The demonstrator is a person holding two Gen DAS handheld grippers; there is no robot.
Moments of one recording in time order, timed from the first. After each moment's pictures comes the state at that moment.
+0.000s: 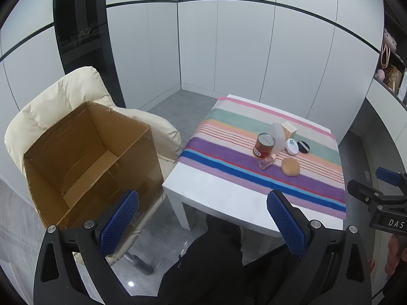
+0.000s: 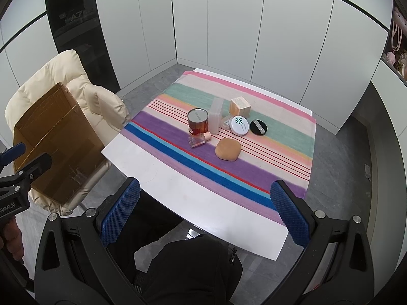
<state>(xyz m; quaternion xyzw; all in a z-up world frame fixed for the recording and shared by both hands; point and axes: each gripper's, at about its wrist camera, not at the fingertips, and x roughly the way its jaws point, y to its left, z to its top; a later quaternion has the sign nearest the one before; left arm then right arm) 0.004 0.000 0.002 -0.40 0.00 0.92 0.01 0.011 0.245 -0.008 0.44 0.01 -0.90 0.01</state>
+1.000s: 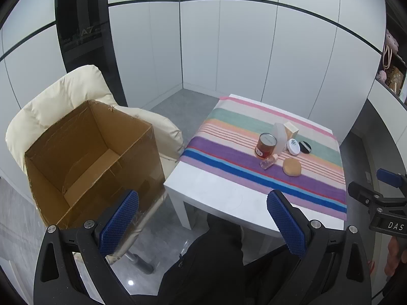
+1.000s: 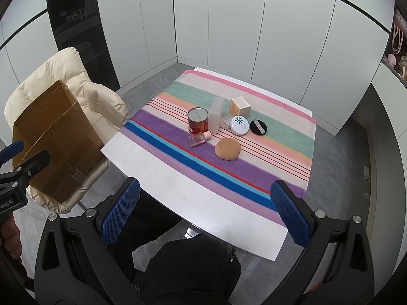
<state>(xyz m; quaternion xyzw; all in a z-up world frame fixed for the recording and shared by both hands) 0.004 -0.002 0.002 -0.40 0.00 0.92 0.01 0.011 0.244 -0.009 0.44 0.01 -0.90 0.01</state>
